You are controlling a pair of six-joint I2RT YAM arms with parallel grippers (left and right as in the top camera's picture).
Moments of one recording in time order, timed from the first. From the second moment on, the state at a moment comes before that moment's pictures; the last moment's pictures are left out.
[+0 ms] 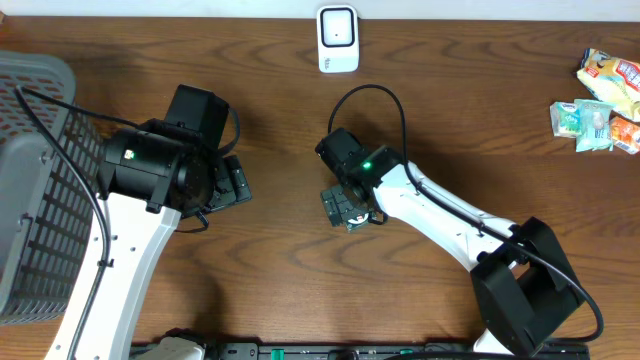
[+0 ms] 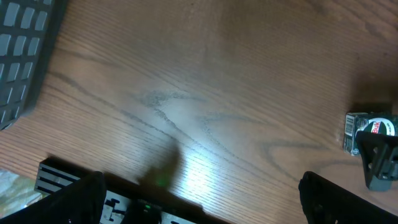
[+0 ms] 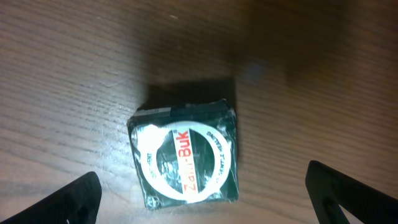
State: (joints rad) left arm -0.28 1.36 1.53 -1.56 -0.17 -0.62; right arm 0.70 1.82 1.25 -0.83 0.13 0.35
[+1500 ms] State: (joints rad) left arm -0.28 1.36 1.53 -1.56 -0.17 -0.62; right arm 0.67 1.84 1.08 -0.64 0.02 0.24
